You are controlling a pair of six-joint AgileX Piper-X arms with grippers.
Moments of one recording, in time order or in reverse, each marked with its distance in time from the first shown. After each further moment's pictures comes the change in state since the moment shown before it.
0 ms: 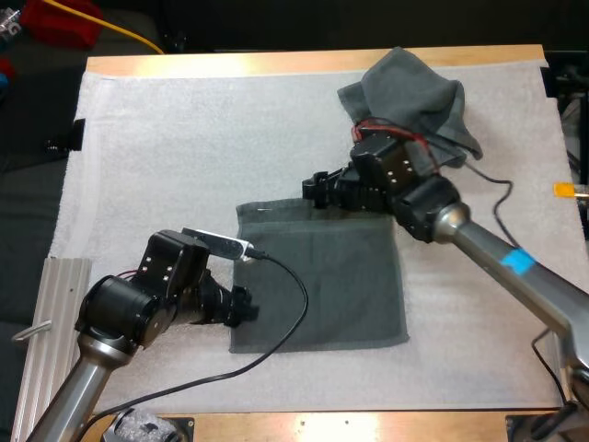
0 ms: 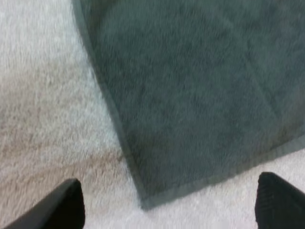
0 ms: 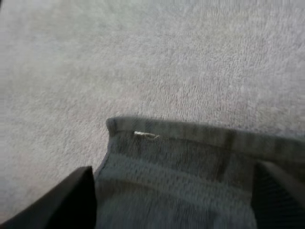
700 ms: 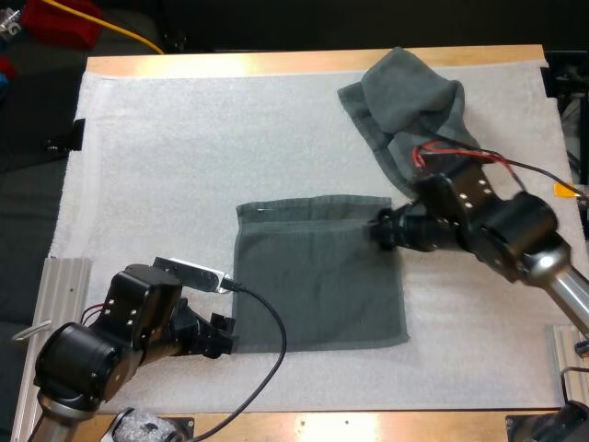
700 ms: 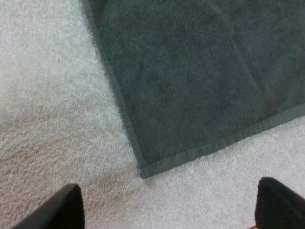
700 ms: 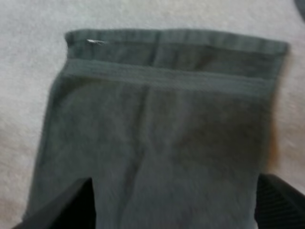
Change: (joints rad) left arm 0.000 -0.201 0.000 0.119 0.014 0.000; right arm 0.002 -0.380 0.000 0.592 0.100 -0.030
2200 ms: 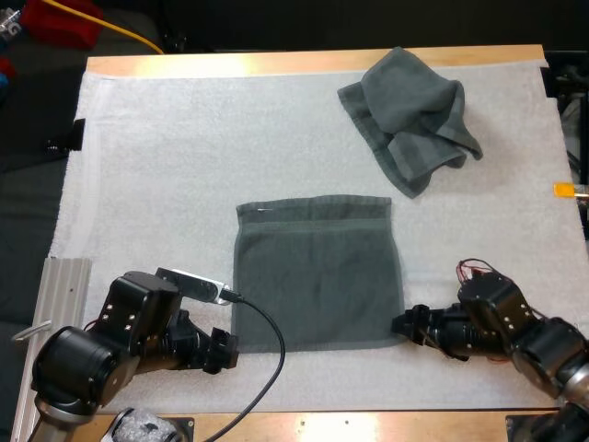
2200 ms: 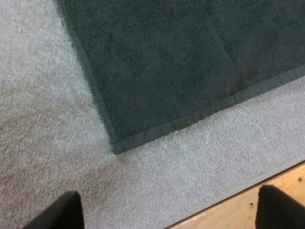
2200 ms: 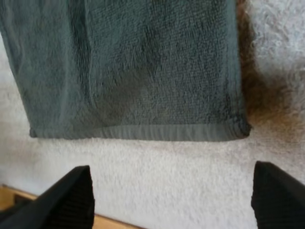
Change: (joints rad) left arm 0.000 -0.007 0.000 0.074 0.086 0.000; right arm 0.000 -0.405 0.797 -0.441 -0.293 0.500
